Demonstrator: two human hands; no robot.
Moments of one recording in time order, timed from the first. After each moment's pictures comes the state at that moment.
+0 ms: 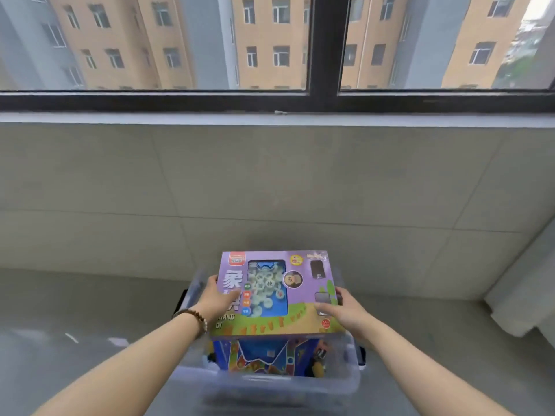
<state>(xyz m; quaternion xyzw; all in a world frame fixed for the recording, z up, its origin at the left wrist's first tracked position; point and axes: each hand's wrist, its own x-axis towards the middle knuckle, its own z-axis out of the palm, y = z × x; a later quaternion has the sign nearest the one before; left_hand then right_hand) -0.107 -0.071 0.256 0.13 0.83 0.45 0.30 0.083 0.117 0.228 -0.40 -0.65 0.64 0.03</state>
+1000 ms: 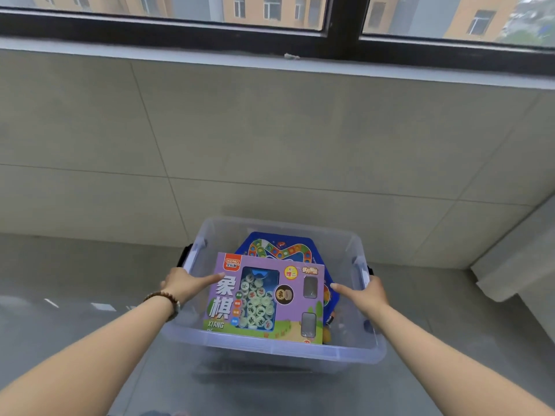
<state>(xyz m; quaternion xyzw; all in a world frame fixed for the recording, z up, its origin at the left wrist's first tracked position) -0.164 -0.123 0.191 0.07 0.91 0.29 0.29 0.098 0.122 0.179 -0.59 -0.65 0.47 0.09</state>
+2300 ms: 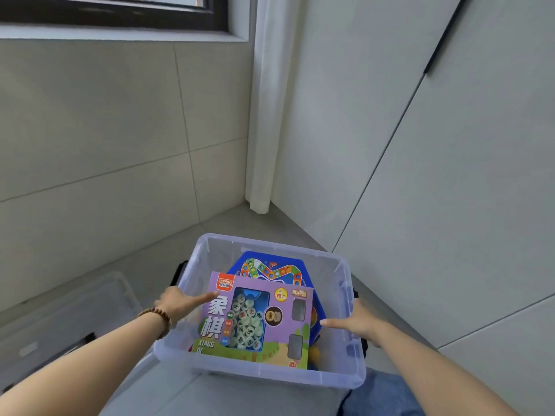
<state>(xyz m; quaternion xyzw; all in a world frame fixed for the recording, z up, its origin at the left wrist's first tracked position) 0.185 0.092 0.156 0.40 0.78 0.14 0.46 0.566 0.088 0.164 -0.74 -0.46 0.49 0.05</state>
